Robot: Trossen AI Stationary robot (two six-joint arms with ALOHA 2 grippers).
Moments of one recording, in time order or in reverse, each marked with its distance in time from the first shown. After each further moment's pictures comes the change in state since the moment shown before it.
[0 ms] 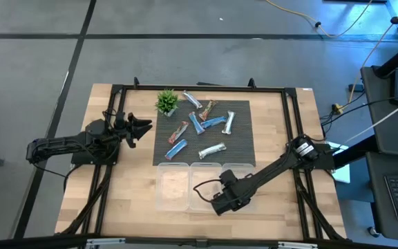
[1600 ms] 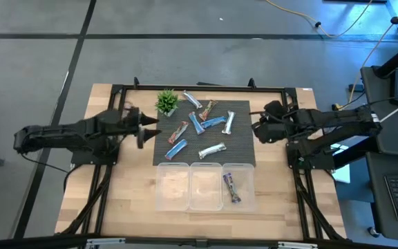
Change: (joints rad) left arm -0.003 0.538 0.429 -0.320 0.084 0.186; right arm -0.431 -0.929 -0.419 -0.132 0.649 -0.585
